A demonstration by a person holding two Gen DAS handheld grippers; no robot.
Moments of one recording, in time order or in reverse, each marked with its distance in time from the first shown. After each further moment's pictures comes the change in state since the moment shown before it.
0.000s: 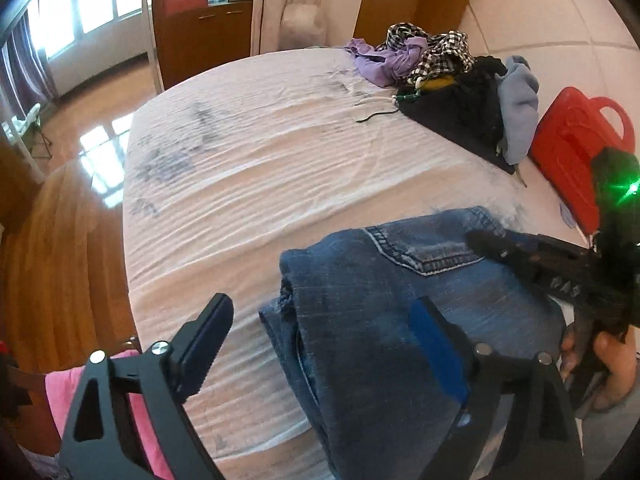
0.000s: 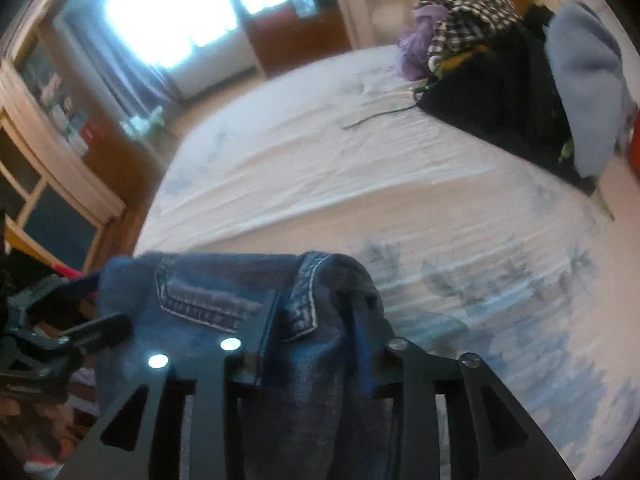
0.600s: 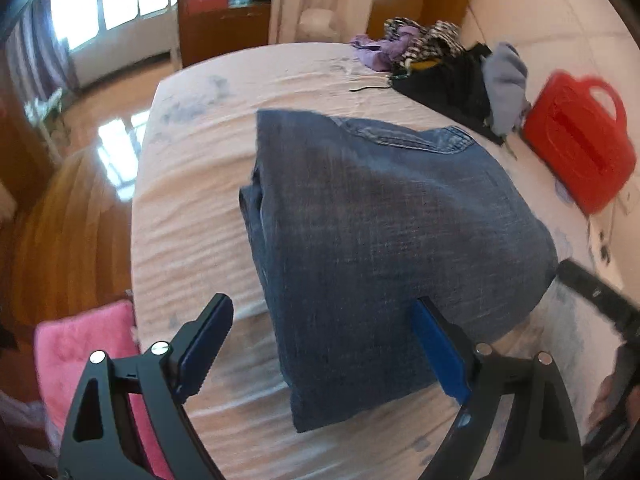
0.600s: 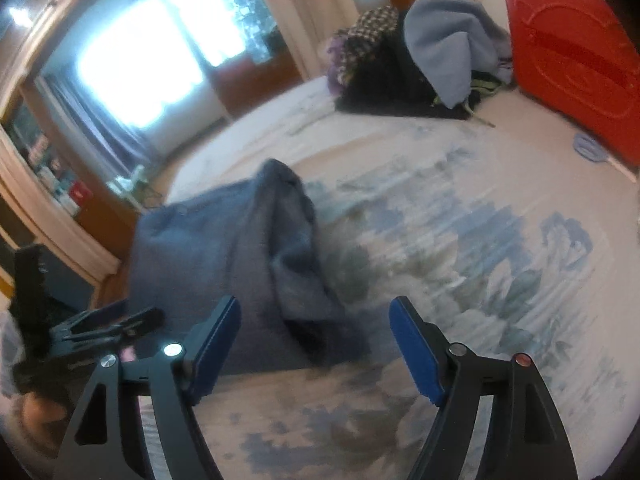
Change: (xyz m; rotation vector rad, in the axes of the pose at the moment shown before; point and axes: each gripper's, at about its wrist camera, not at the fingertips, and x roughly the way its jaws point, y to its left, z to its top) left arm -0.020 -0.035 -0.092 -0.094 -0.043 0.039; right arm -0.104 -0.011 -0.123 0.137 -0.132 -0.084
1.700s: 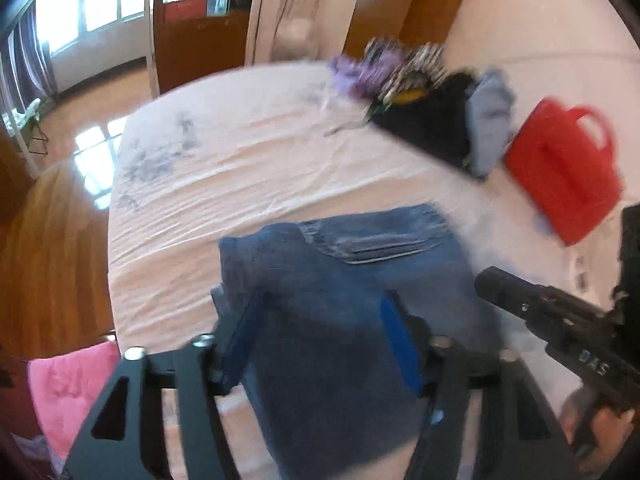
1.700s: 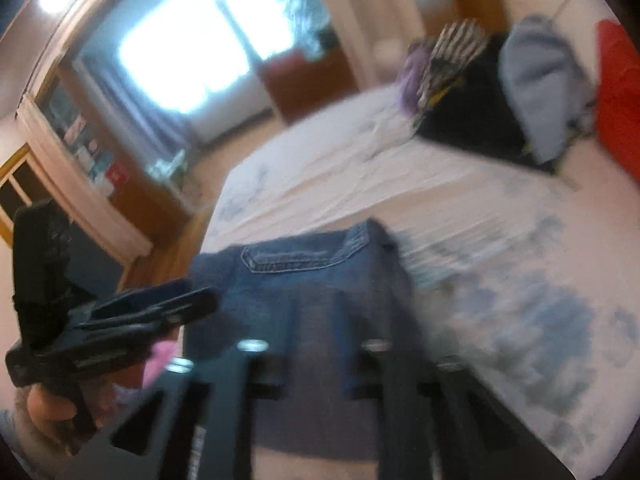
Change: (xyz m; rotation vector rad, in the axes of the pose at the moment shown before) left arm 0.027 -0.009 0.080 0.066 0.047 -0.020; right arm 0.053 0.058 0.062 -0.089 0.080 0.144
